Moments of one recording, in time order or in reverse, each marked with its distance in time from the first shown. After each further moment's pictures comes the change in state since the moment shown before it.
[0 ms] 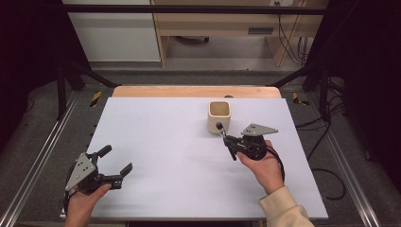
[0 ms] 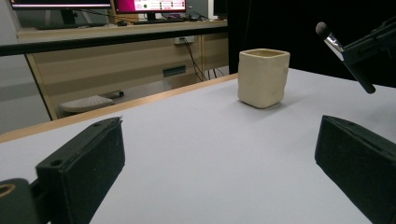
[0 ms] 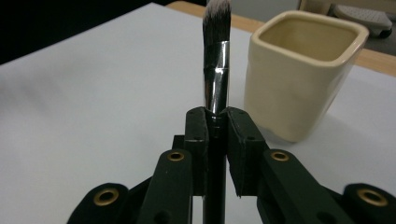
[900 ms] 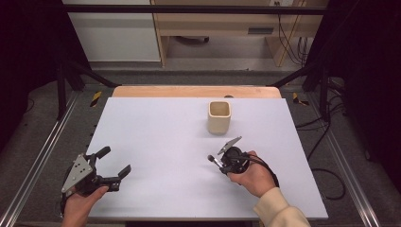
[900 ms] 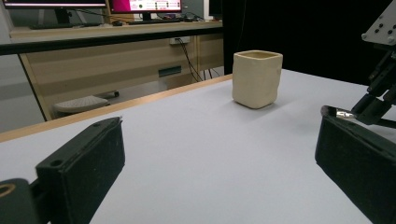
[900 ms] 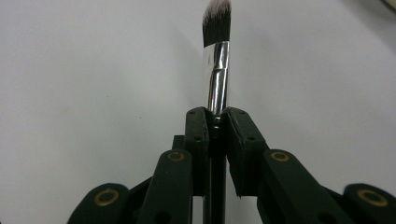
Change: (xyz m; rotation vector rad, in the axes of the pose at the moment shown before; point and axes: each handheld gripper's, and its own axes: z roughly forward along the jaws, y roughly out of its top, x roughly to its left) left arm 0.000 0.003 -0.007 0.003 -0.024 0.000; right arm 0.043 -0.018 0.029 0.604 0.013 -0.156
